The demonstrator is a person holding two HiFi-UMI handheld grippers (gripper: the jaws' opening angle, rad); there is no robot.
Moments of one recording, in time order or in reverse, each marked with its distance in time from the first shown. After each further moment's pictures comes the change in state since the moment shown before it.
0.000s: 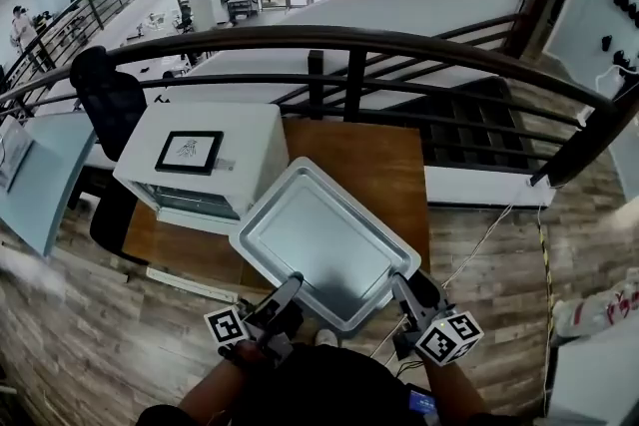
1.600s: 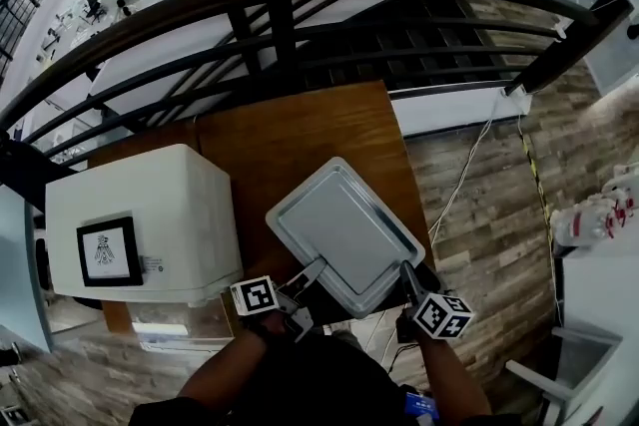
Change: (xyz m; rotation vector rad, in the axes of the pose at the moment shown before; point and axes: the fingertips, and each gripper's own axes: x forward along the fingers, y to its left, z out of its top) left arm 0.138 0.189 -0.008 -0.276 0.442 0.254; right arm 0.031 -0.180 -0.104 0.302 0.173 -0.648
